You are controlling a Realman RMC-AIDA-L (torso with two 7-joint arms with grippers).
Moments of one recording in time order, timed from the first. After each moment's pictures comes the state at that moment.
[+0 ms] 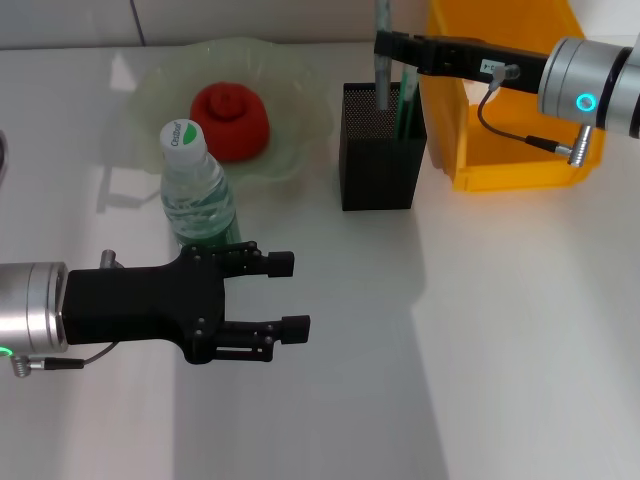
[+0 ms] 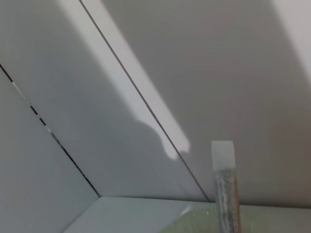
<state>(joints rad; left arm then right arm) -0.41 -2.01 1.12 0.58 1.63 1.70 -1.30 0.73 2.08 -0.96 -0.51 -1.59 -1.05 1.75</state>
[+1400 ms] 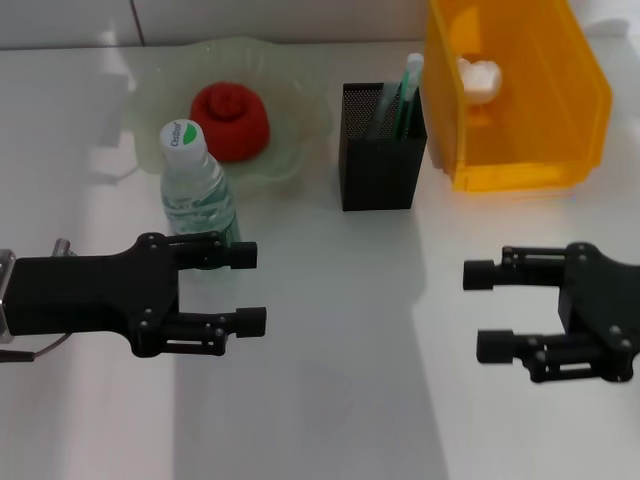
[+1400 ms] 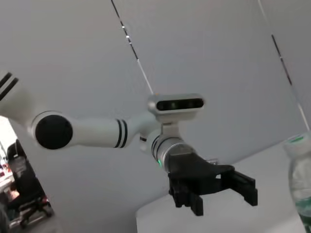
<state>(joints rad) -0.42 -1.95 1.06 0.58 1.63 1.80 -1.34 0.31 2.08 -0.86 -0.87 -1.77 -1.99 1.52</state>
